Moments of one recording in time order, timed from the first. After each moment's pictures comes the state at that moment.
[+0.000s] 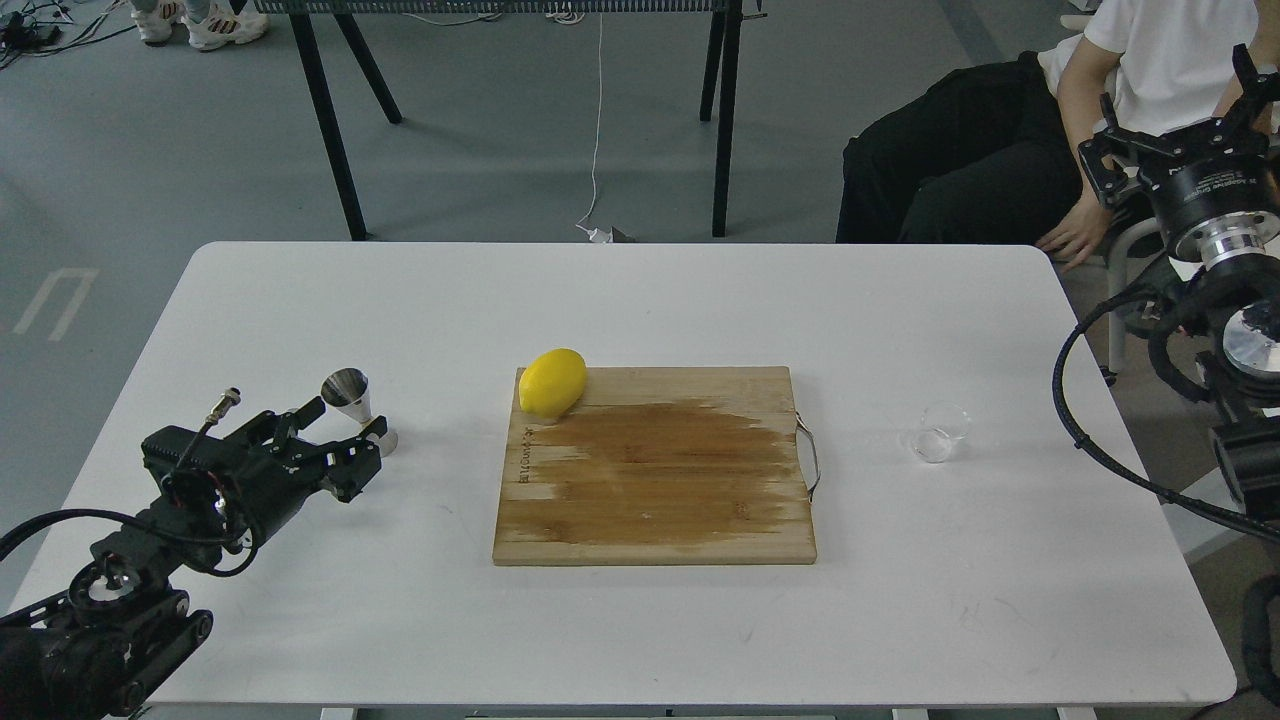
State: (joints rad) left arm -0.34 0.41 -0.76 -0.70 2.14 0.41 -0.35; right arm 0.67 -0.41 1.24 0.70 0.18 0.38 0.11
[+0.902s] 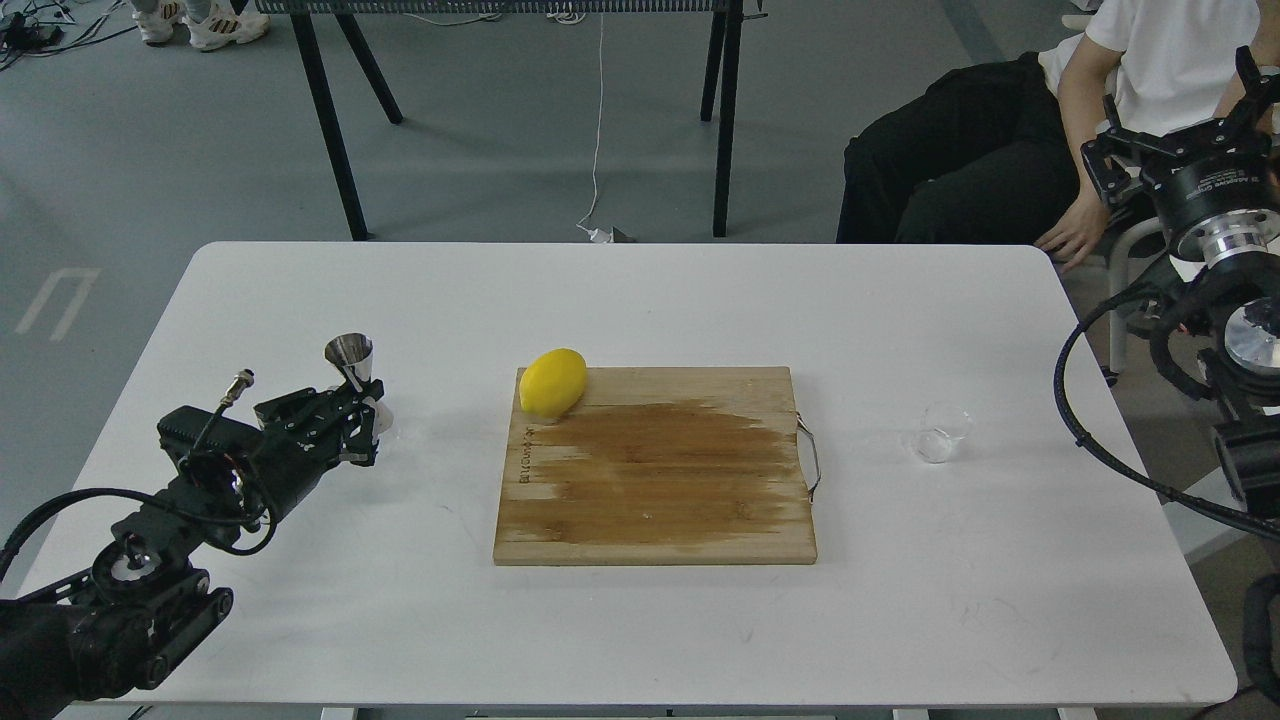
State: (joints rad) left arm -0.39 0.39 -0.75 -0.67 2.14 0.44 -0.35; right arm 0.68 -0.41 1.25 0.70 0.18 0.34 0.11
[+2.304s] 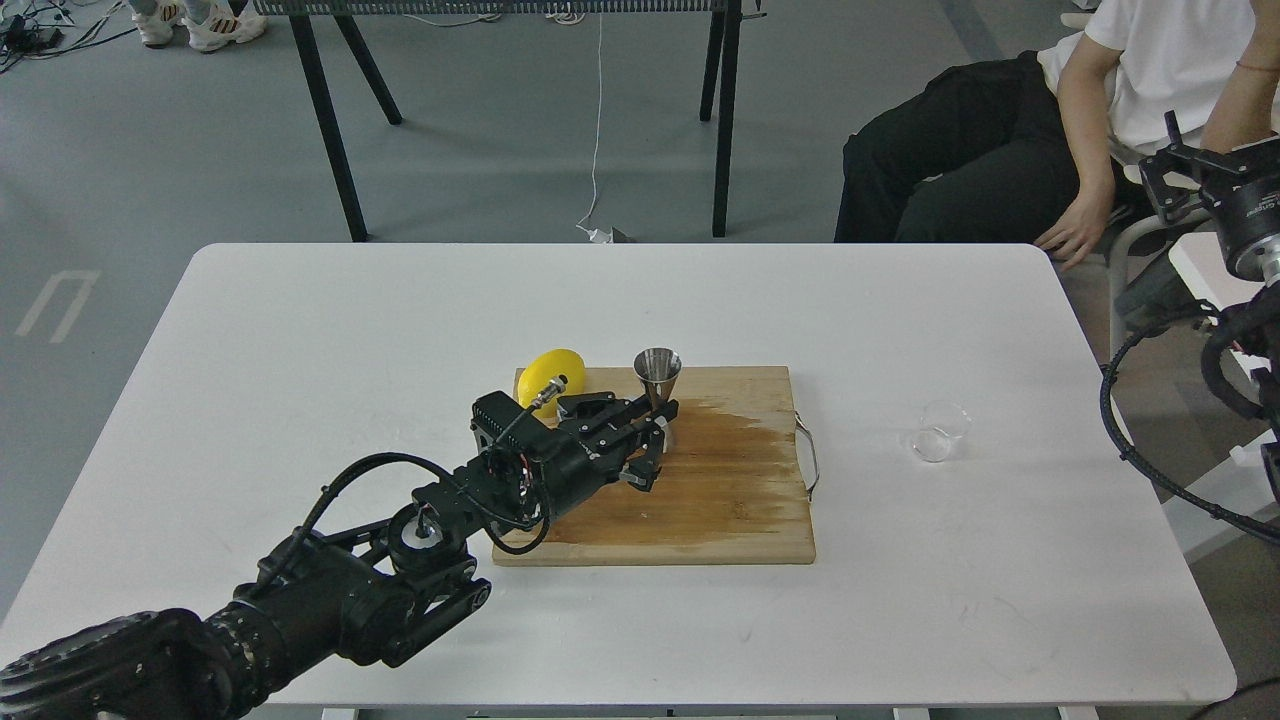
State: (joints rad) left arm -0.59 -0.02 -0.45 -0.65 2.18 0.41 -0.26; right arm 0.62 -0.47 1.30 0.70 0.18 0.34 0.11
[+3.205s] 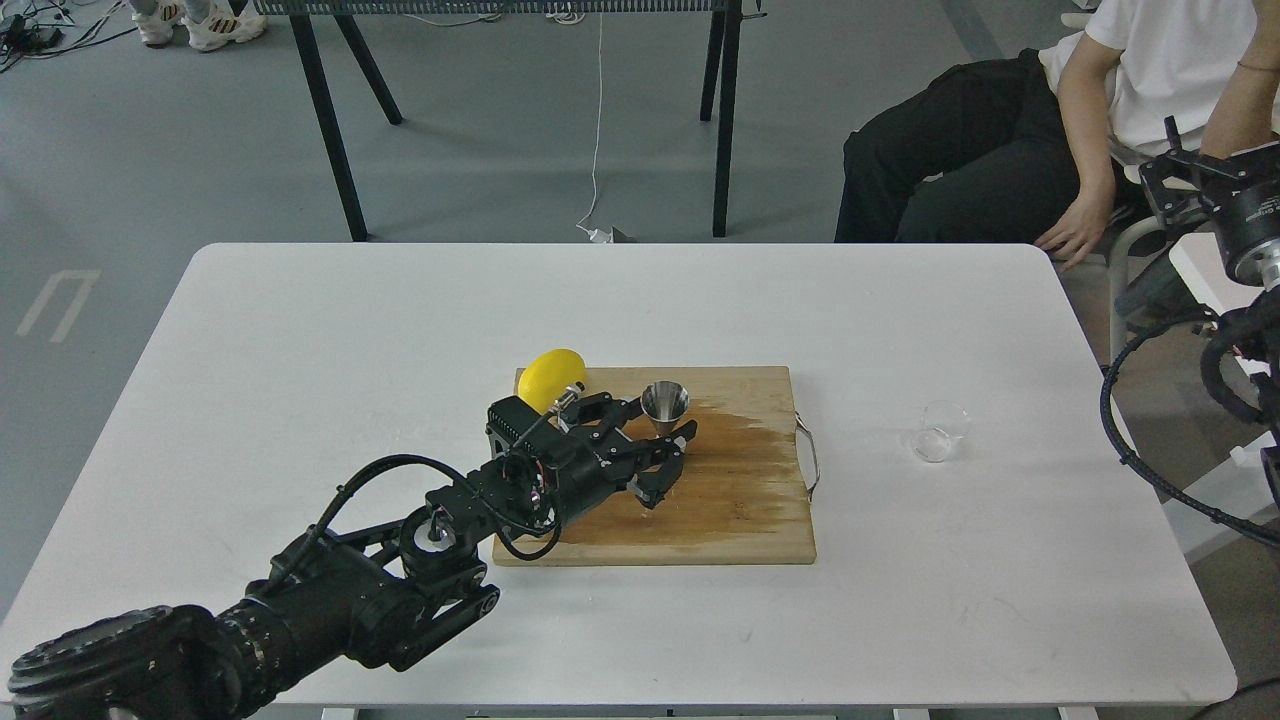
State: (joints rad) left arm -0.59 -0.04 -0.40 -0.66 2.18 0.41 -0.25; right arm 0.62 -0.47 1.30 0.70 0.18 0.34 0.11
